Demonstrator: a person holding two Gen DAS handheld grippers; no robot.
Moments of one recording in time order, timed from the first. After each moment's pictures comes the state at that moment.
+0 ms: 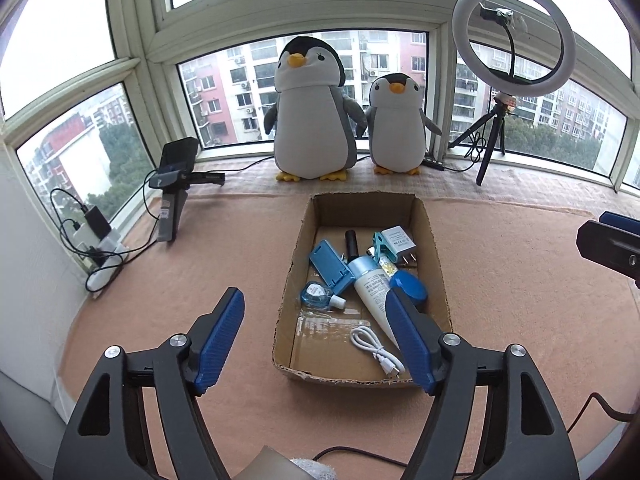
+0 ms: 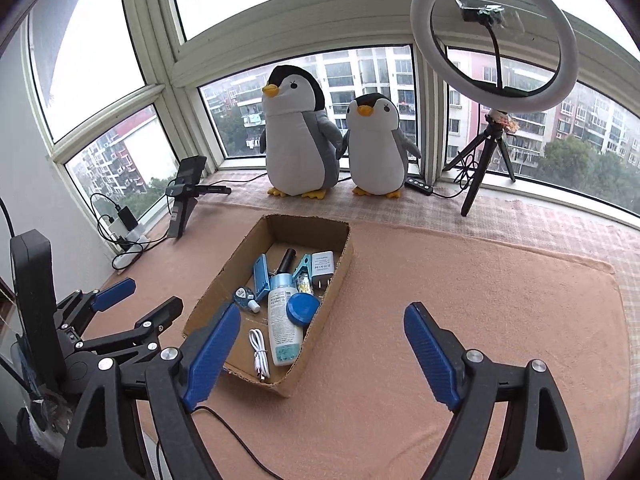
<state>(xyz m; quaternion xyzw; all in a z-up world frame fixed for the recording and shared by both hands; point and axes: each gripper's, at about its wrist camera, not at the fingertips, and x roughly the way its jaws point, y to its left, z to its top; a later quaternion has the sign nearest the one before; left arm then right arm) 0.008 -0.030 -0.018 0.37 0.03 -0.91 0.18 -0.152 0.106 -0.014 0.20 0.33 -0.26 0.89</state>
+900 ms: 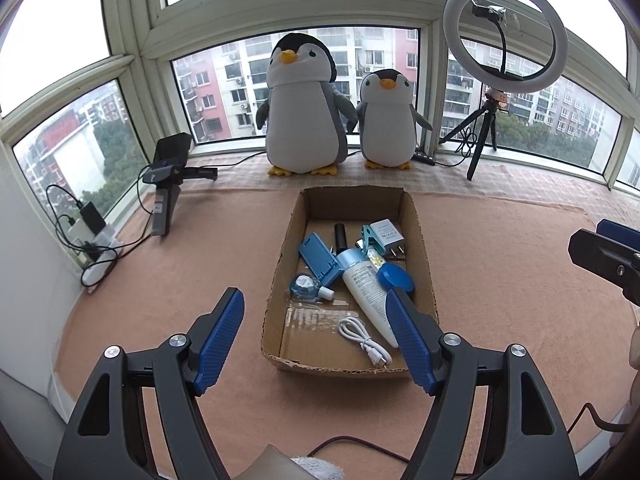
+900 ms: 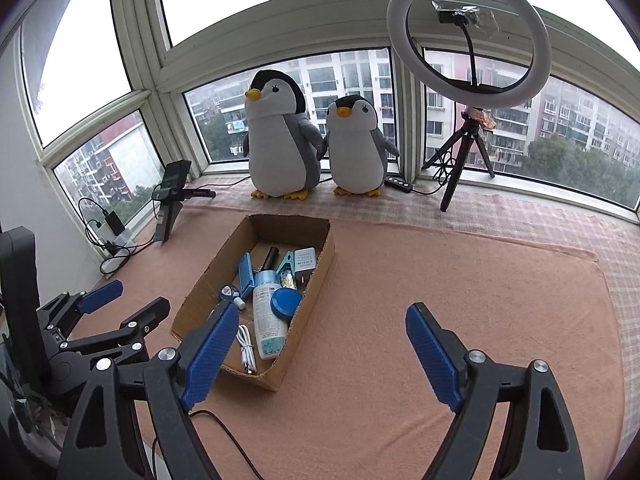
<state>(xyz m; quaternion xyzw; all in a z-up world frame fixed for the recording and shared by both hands) 0.011 -0.022 -0.017 0.38 0.04 -0.91 0.18 -0.168 0.107 -0.017 0.20 0.32 -0.29 0.88</state>
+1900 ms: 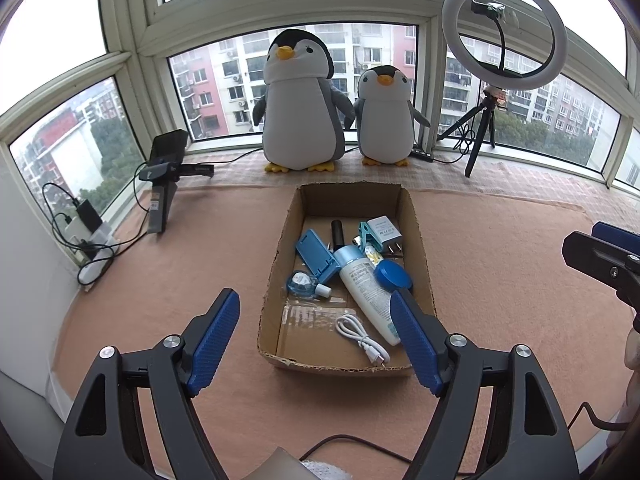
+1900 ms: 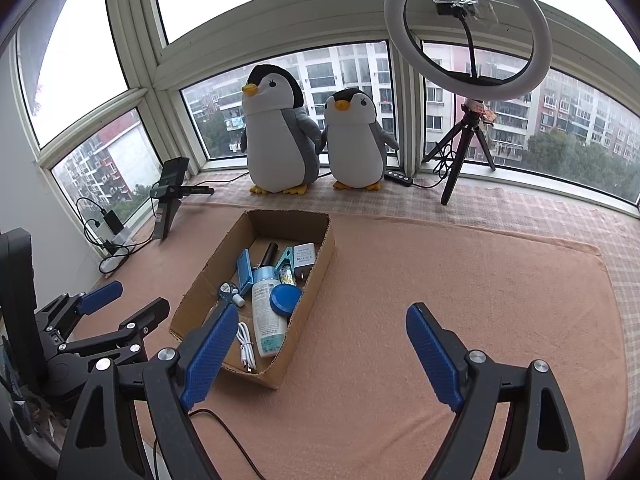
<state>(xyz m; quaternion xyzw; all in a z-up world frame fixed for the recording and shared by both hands) 0.009 -0.021 -0.019 0.38 0.04 -0.91 0.18 -0.167 0.104 -0.022 0.21 0.33 -0.29 0.88</state>
